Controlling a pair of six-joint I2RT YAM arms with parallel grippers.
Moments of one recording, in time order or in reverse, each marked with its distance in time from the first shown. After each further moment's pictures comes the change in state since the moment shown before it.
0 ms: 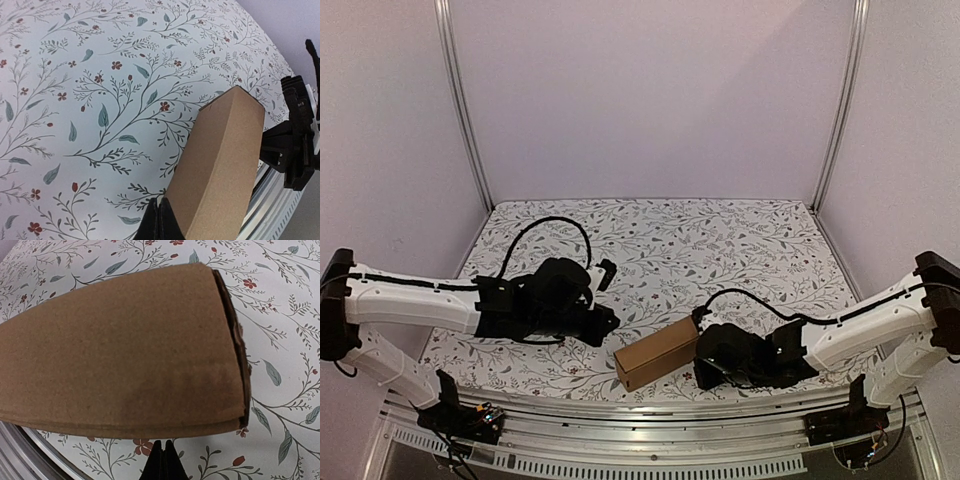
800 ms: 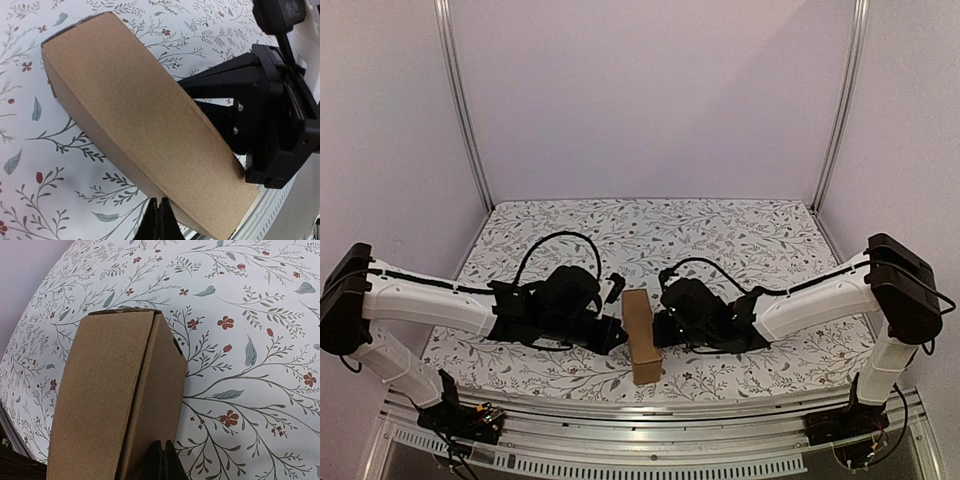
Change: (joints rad) left arm 0.009 0.114 -0.016 0.066 0.159 -0.069; right arm -0.146 0.292 0.289 0.203 -0.085 -0.006
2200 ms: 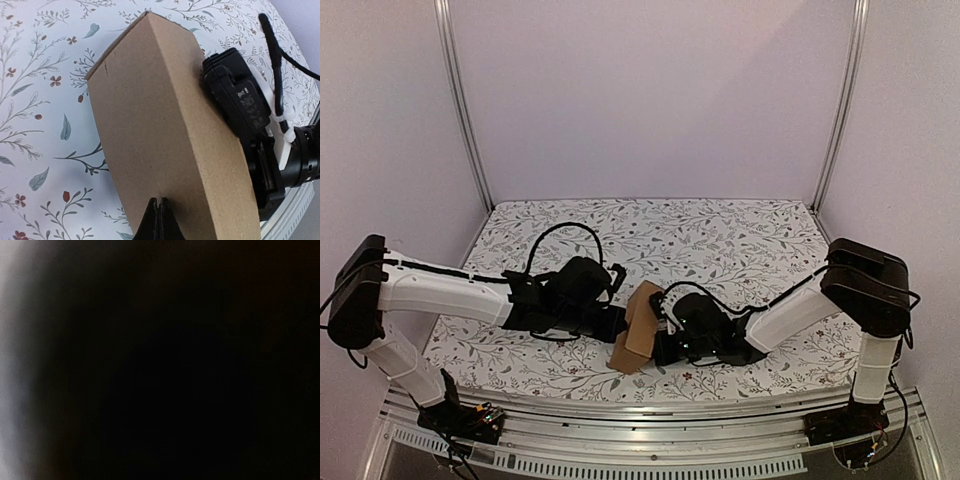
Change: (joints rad) left arm 0.026 0.087 0.096 -0.067 -0.093 0.001; right arm -0.067 0.153 -0.134 0.381 -0.394 -0.073
